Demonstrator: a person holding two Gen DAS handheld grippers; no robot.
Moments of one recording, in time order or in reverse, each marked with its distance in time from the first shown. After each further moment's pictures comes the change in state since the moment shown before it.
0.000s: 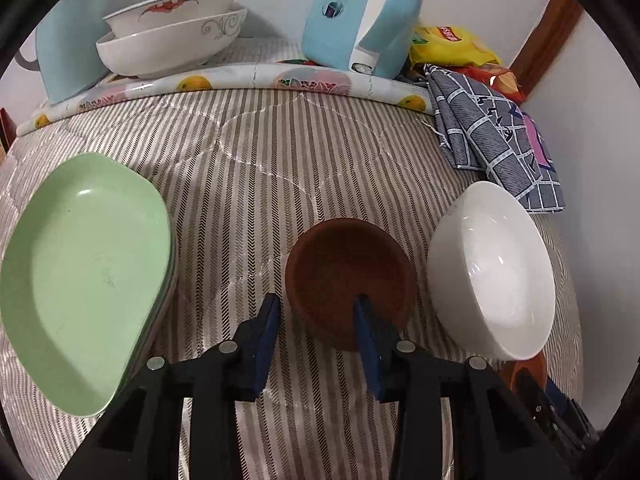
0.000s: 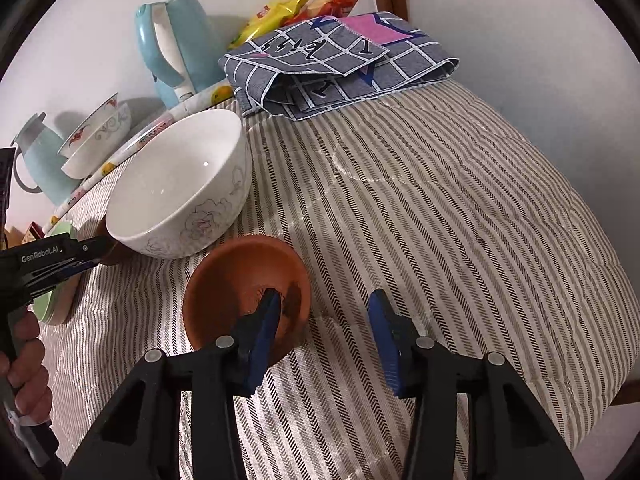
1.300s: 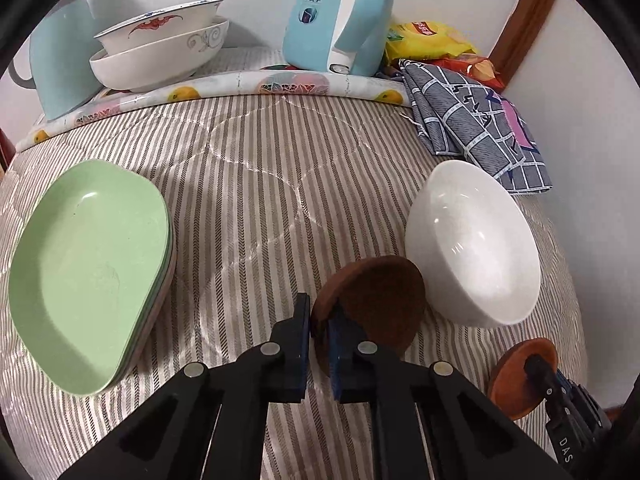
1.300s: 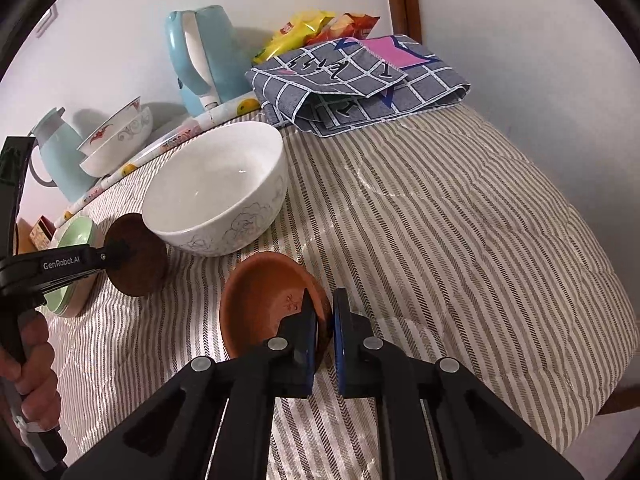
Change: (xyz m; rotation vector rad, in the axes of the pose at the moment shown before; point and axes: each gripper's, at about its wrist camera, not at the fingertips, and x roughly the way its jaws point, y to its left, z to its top) left arm -0.018 -0.008 -0.016 0.064 -0.023 -0.004; right arm -0.023 0.018 -0.006 -0.036 -0.063 0.016
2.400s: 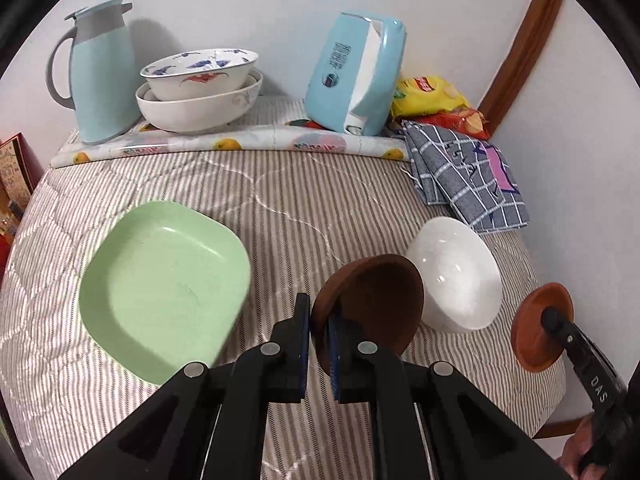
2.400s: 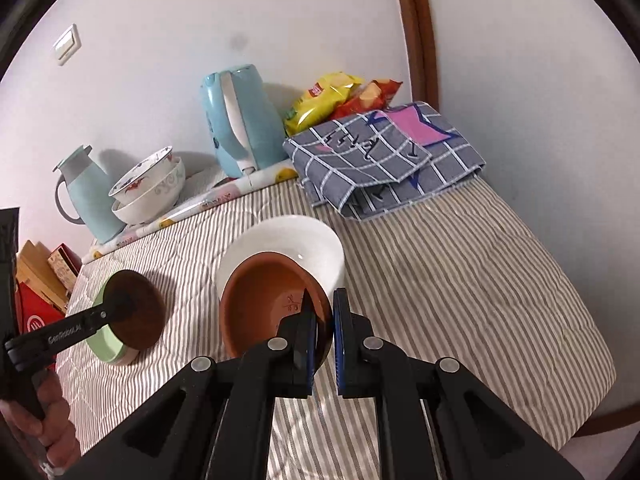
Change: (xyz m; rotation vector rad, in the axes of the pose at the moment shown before) left arm -0.073 0.032 0.012 -0.031 -0.111 -0.014; right arm -0.050 0.038 0.053 -0.014 -0.124 0.038
